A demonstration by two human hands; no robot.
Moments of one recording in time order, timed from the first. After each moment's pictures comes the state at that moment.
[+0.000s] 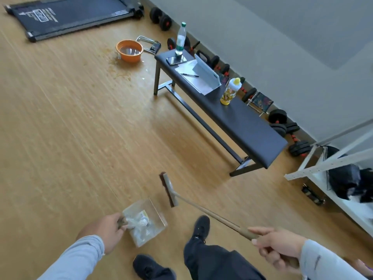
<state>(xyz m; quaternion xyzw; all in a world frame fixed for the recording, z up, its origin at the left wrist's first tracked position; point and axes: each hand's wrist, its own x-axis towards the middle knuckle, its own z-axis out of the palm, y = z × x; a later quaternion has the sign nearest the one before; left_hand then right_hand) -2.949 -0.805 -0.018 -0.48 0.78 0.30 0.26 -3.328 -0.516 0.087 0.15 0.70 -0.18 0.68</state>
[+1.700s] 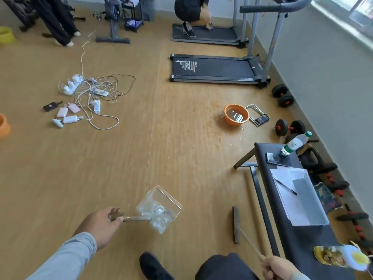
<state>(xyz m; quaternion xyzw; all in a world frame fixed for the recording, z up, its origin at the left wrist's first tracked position) -2.961 -1.108 0.062 -0.82 0.46 0.35 -0.03 -3.444 -1.078 0.079 -0.07 0.84 -0.06 0.54</state>
